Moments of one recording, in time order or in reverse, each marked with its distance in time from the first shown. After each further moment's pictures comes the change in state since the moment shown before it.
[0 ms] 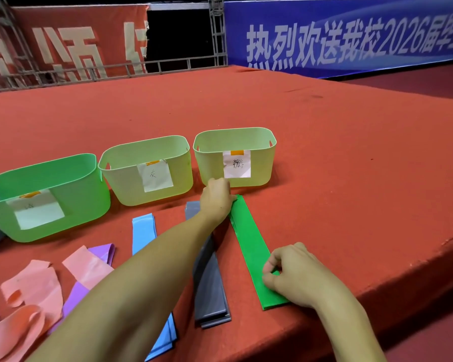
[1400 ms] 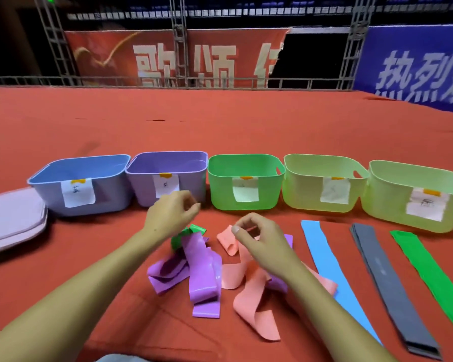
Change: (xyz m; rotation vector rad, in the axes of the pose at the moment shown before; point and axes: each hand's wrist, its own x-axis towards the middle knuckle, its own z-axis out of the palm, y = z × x) left_hand -0.247 -0.371 -0.325 0.102 0.227 -0.386; right_hand -0.004 -0.365 0.171 0.556 0.022 -0.836
